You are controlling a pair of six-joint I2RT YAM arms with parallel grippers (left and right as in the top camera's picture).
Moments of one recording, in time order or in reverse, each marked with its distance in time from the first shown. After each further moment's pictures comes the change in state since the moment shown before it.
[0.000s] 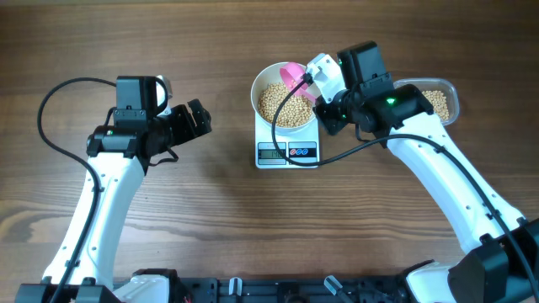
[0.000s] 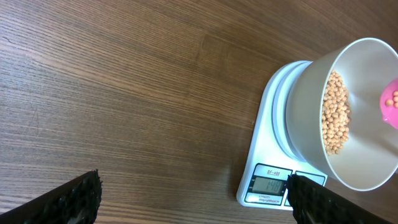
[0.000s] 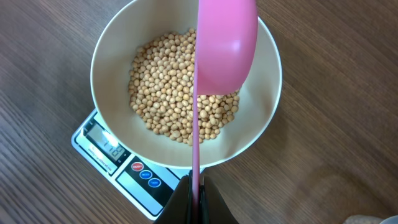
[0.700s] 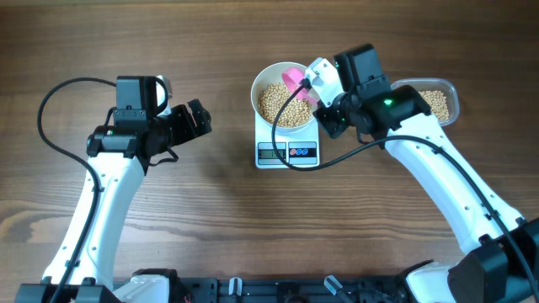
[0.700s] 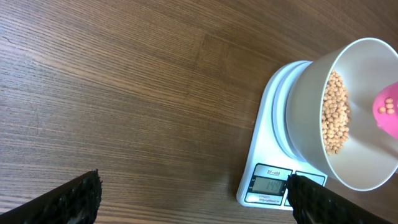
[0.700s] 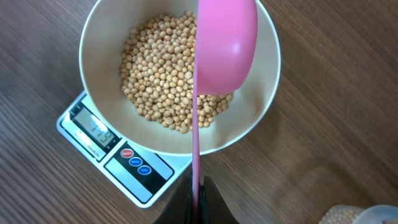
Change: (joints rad) left arm 0.000 0.000 0.000 0.000 0.000 0.000; right arm 0.015 0.000 0.000 -0.032 0.060 -0.052
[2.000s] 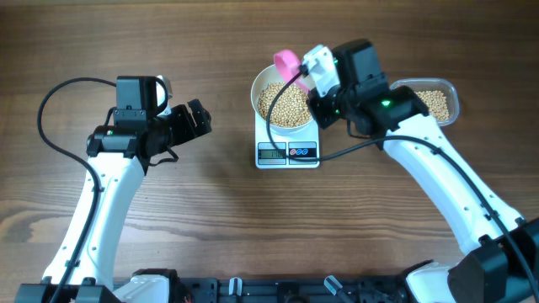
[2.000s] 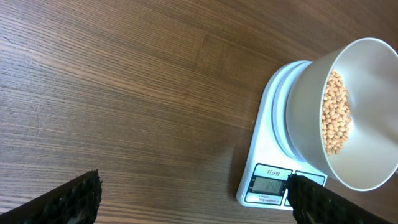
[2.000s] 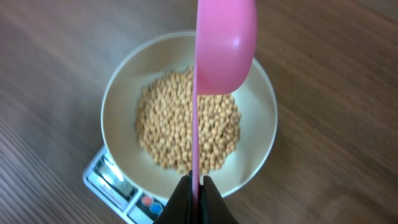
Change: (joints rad) left arm 0.000 0.000 0.000 0.000 0.000 0.000; right arm -0.007 -0.002 0.000 0.146 -0.081 0.184
